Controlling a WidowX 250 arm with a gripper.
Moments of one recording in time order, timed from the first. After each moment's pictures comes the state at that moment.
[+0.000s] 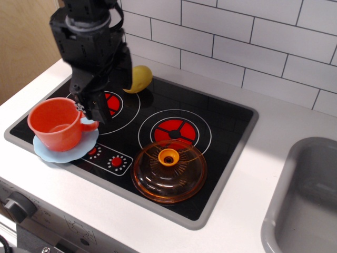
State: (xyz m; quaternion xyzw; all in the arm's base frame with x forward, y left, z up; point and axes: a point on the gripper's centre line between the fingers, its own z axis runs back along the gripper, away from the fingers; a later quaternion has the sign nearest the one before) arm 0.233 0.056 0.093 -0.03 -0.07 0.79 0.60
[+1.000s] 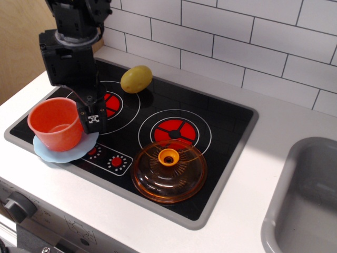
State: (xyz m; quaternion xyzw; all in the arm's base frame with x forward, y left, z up) arm 0.226 0.075 0.072 0.00 -0.05 0.93 0.37
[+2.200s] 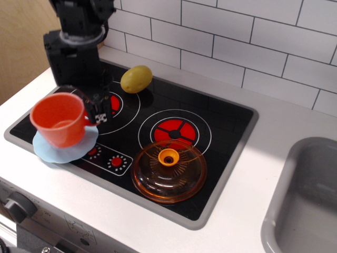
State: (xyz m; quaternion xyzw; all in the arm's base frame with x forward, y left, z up) arm 0.226 0.060 0.079 -0.01 -0.02 0.93 0.38
